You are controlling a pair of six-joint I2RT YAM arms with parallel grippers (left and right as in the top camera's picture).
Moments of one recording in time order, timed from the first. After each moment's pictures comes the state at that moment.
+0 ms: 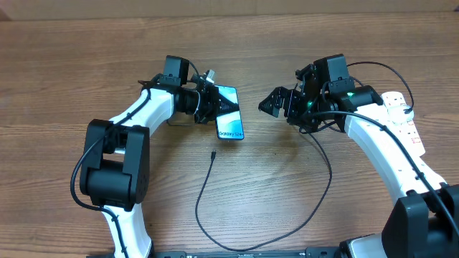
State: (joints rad) left arm -0.20 2.05 1.32 -0.41 1.00 -0.55; right arm 0.22 1.62 1.22 -0.72 -0.54 0.49
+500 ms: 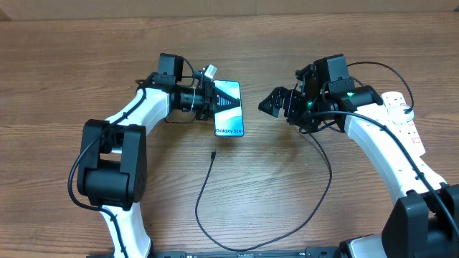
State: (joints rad) left arm -0.18 2.05 1.32 -0.36 1.22 -0.54; right arm 0.22 1.62 1.22 -0.72 -0.54 0.49
